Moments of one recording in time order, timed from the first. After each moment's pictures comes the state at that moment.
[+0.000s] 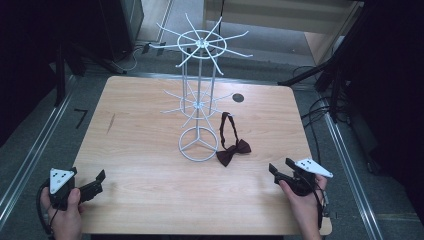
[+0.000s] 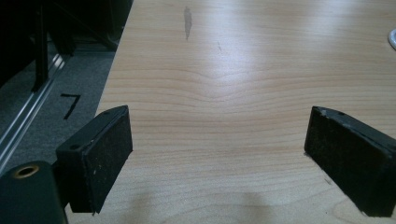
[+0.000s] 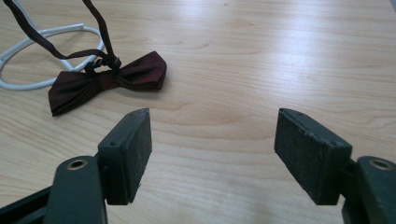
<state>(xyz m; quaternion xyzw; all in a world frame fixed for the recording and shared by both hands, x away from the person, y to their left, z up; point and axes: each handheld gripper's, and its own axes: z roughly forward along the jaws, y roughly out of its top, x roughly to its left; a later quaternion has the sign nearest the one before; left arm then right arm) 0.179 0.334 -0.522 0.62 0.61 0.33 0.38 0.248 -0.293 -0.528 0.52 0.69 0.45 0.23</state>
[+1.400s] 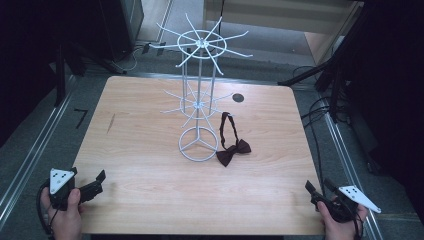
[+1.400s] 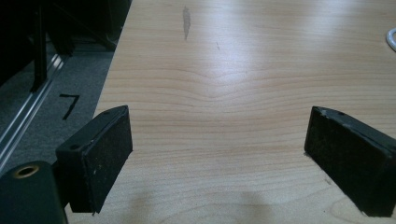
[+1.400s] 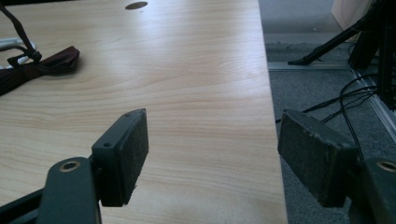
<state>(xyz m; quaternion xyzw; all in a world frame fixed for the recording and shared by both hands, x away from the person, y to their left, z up) 0.178 0.334 -0.522 0.62 0.61 0.33 0.38 0.185 -0.390 -0.547 0.57 0.62 0.46 0.28</state>
